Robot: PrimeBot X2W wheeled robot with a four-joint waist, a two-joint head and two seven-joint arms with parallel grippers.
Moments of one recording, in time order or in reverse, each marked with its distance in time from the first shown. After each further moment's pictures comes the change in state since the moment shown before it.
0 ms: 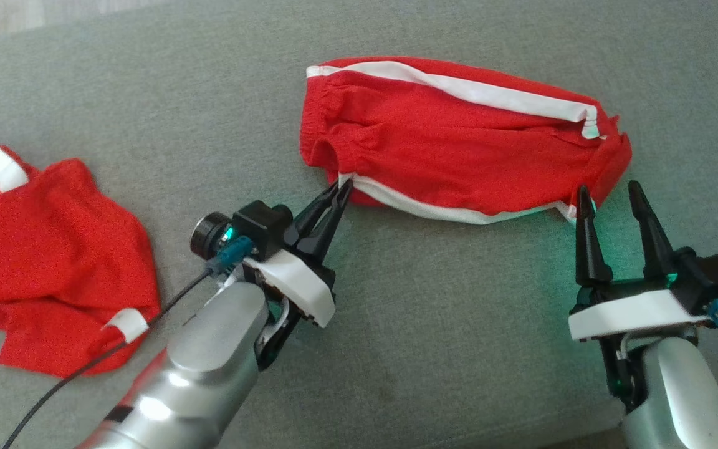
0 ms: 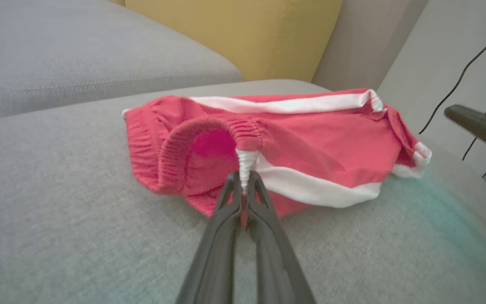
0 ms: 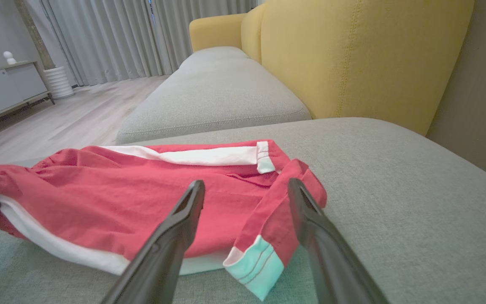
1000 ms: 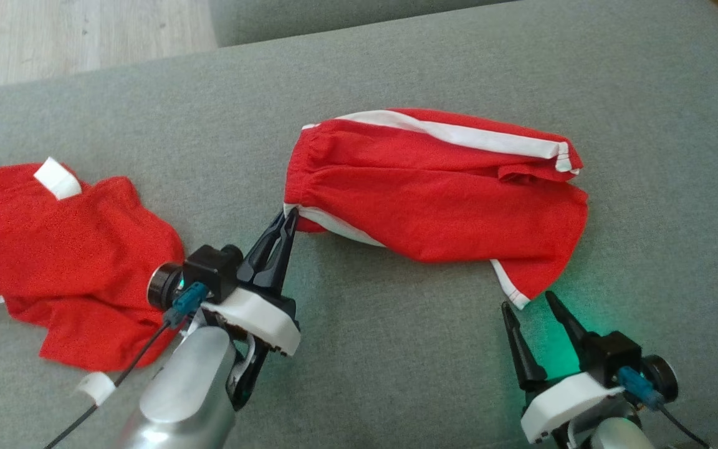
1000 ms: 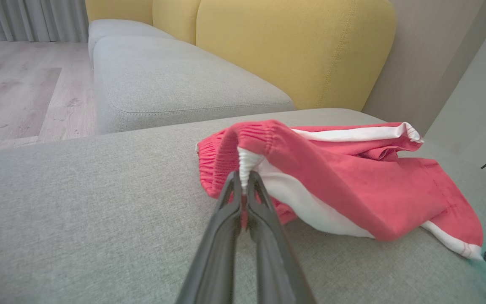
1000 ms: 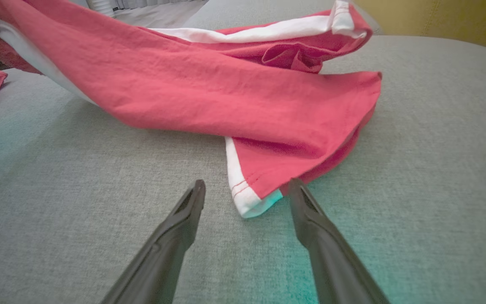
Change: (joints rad) left arm 0.203 -0.007 0.300 -0.086 0.180 0.007 -0.003; right arm 0.133 -0.001 0.154 0.181 -0.087 0.000 0.015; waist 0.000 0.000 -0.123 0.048
